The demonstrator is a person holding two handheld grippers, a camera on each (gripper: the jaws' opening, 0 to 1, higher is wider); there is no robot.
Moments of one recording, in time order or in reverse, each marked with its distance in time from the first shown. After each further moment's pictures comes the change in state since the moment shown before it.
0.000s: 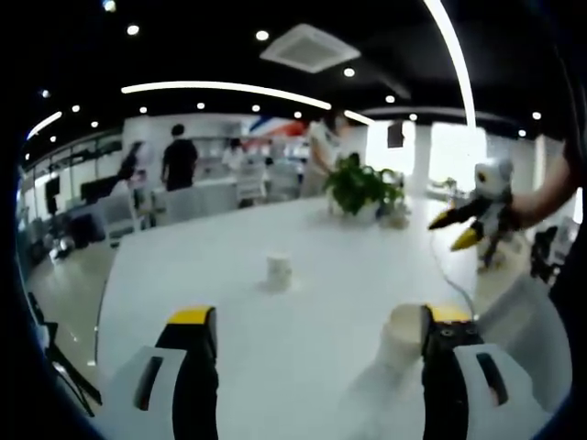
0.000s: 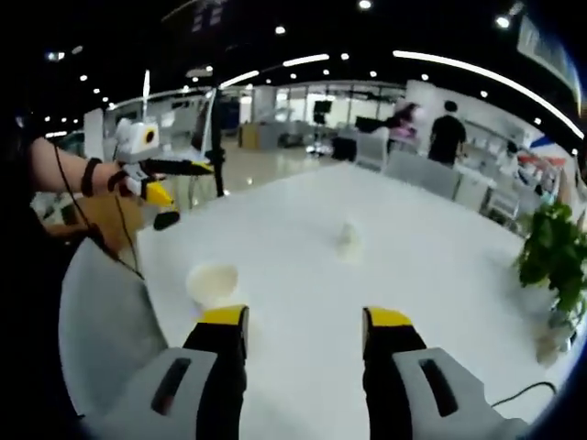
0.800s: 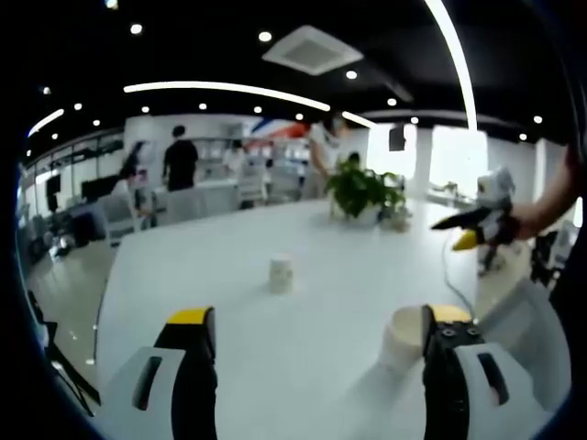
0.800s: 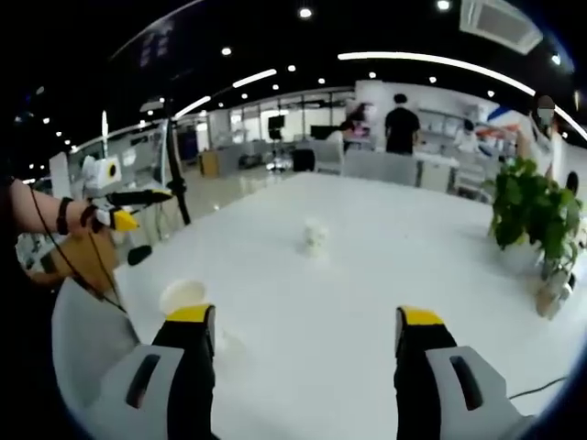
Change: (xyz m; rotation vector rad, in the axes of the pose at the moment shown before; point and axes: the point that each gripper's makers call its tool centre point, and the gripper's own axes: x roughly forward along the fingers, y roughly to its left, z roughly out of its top) left arm 0.000 0.003 0.003 -0.010 -0.014 0.002; right arm -0.008 -0.029 -0.005 0.160 -0.088 -0.130
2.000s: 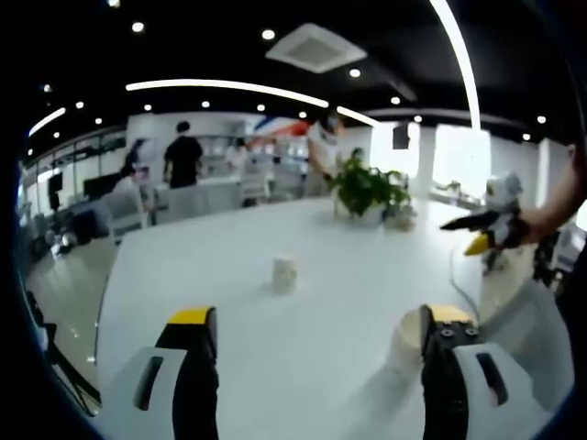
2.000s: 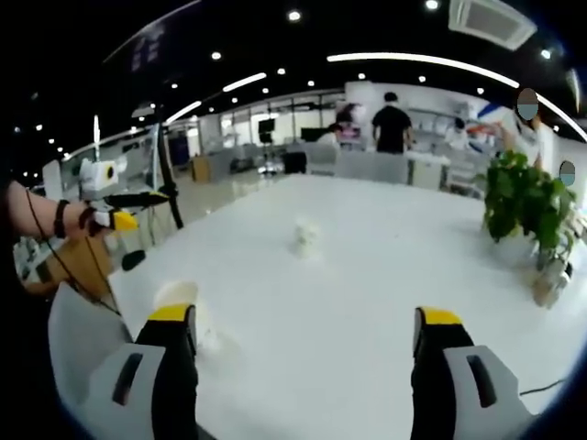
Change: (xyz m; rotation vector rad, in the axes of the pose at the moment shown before) left arm 0.015 0.009 0.002 -0.004 0.015 0.013; right arm 0.000 -0.007 -0.008 0.030 -0.006 -0.022
